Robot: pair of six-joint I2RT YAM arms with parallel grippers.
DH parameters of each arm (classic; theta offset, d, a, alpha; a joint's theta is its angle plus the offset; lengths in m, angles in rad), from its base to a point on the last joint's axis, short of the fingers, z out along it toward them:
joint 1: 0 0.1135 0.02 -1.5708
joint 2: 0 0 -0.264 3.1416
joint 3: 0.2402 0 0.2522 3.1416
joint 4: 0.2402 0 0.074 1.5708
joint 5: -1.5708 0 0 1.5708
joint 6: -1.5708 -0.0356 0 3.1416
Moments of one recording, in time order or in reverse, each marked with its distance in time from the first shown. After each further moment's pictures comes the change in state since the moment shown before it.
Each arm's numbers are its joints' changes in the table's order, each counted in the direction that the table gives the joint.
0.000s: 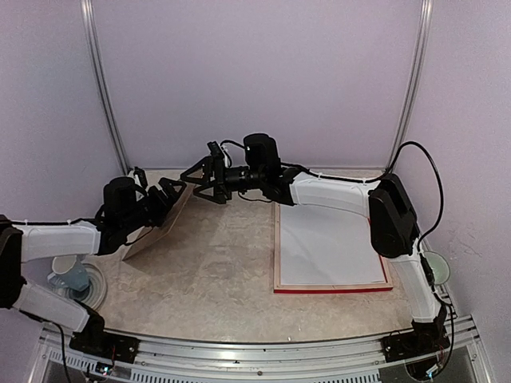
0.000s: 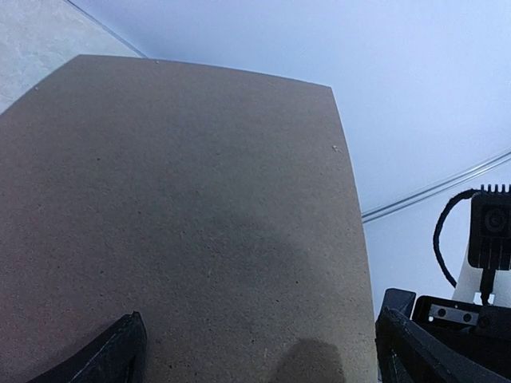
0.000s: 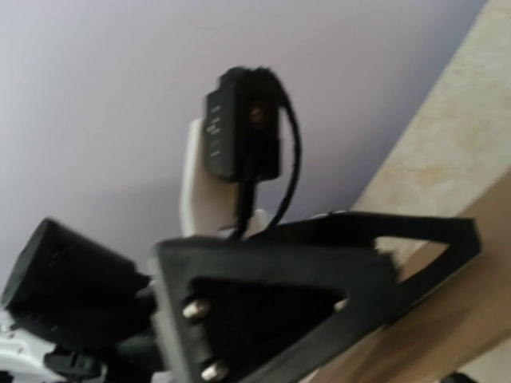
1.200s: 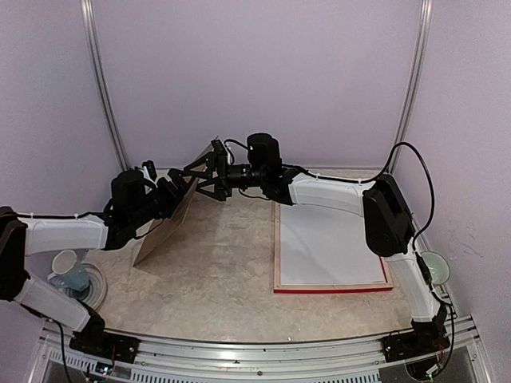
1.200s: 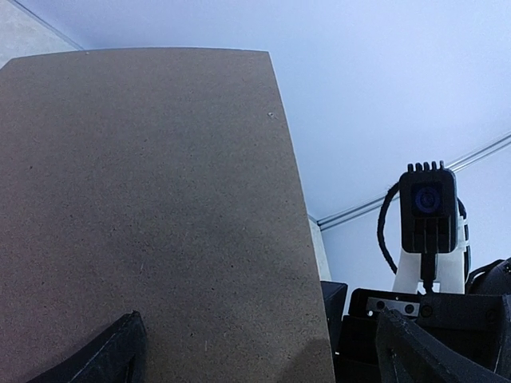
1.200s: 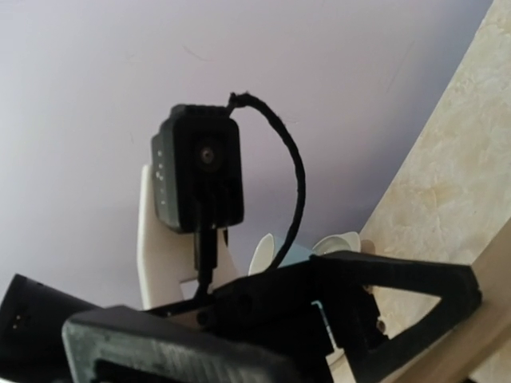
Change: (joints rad) left arm -0.084 0.069 0.072 -0.069 0.039 0.036; right arm -0.030 0.060 0.039 -0.081 0.012 -0.101
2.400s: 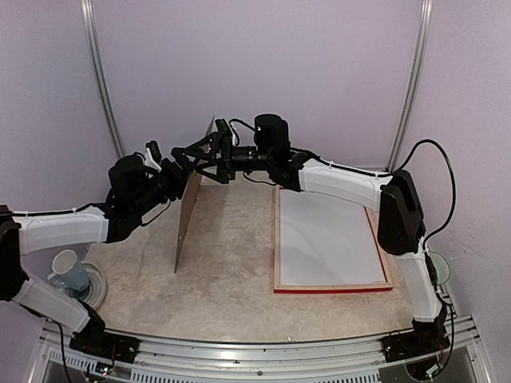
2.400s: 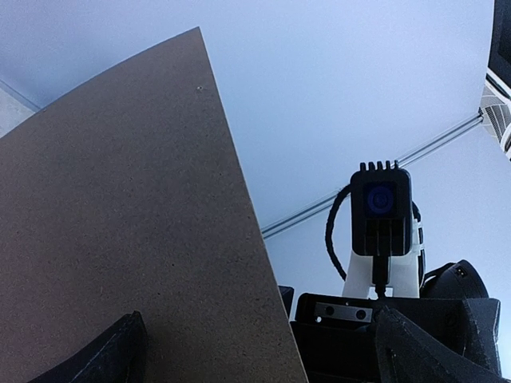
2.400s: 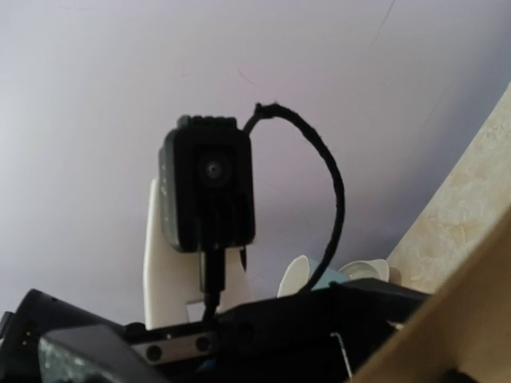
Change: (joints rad) left arm -0.074 -0.005 0.110 -0.068 0.006 0.047; right arm -0.005 -0.095 0.023 0.066 -0.011 0.043
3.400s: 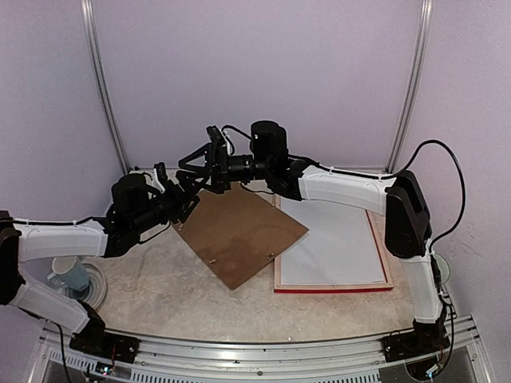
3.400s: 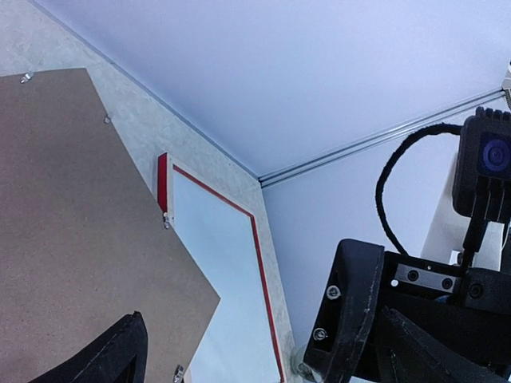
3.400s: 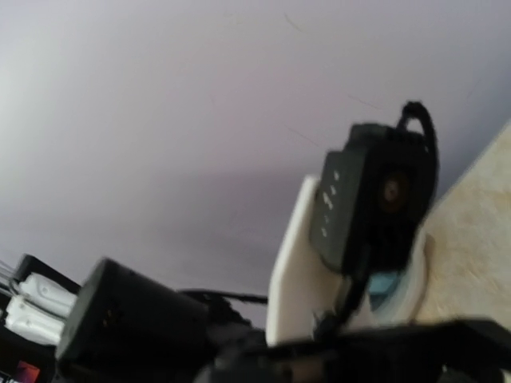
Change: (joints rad) left arm -0.026 -0.039 -0.125 0.010 -0.087 0.055; right arm 0.046 -0.055 -0.097 -0.054 0.041 0.039
